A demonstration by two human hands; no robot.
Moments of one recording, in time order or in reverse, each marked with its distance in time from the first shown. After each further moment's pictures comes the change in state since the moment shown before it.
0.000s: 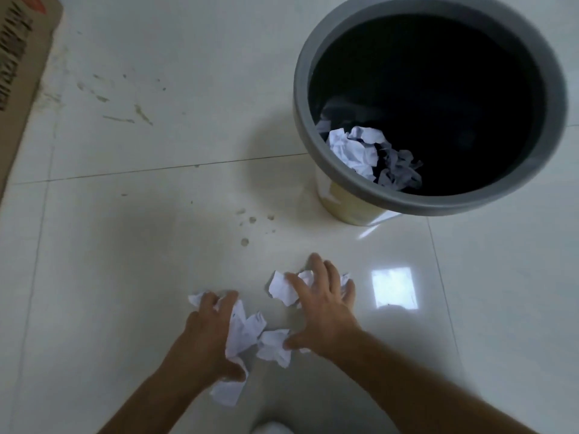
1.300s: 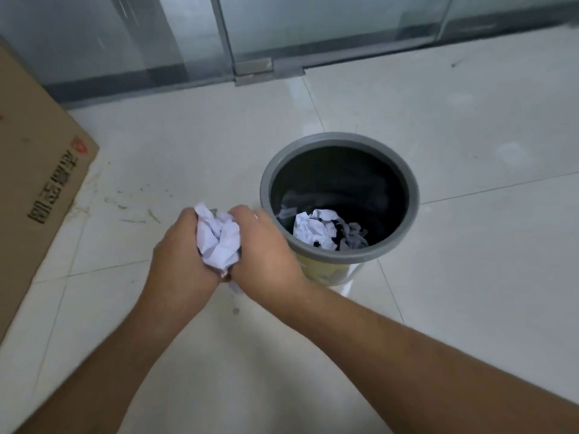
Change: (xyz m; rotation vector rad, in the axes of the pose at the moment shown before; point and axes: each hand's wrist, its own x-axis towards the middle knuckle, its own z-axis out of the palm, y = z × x) left_hand -0.056 0.122 -0.200 -0.342 0.891 0.355; right_hand -0.030 -0.097 -0.214 0.533 0.606 -0.346
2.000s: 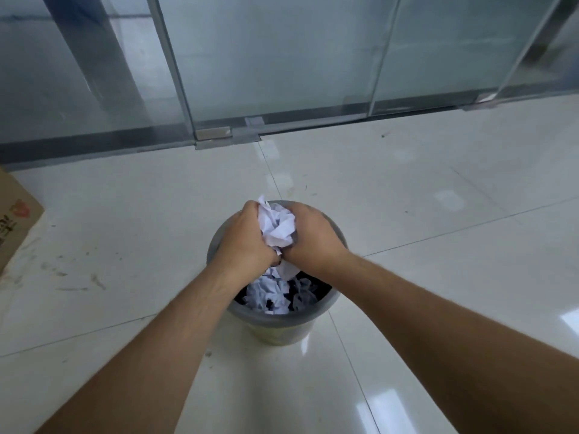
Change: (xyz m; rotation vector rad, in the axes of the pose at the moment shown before) left_hand 0.092 0.140 0.069 -0.164 -0.236 0.049; right_hand 0.040 0.052 -0.166 -0.216 0.117 0.196
